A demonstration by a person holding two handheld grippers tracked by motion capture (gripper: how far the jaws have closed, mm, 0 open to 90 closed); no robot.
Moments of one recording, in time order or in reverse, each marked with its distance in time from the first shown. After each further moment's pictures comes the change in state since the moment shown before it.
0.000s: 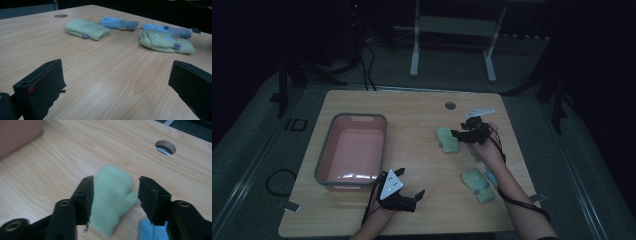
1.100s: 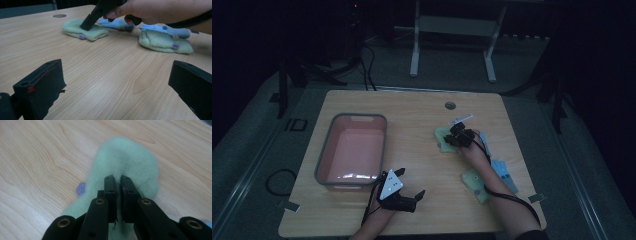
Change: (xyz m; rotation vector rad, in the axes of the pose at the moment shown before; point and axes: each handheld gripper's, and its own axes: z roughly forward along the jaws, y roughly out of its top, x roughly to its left) left arm 0.000 0.000 0.000 -0.002 -0.005 0.001; right arm 0.006 -0.020 0.074 0.149 0.036 -0.034
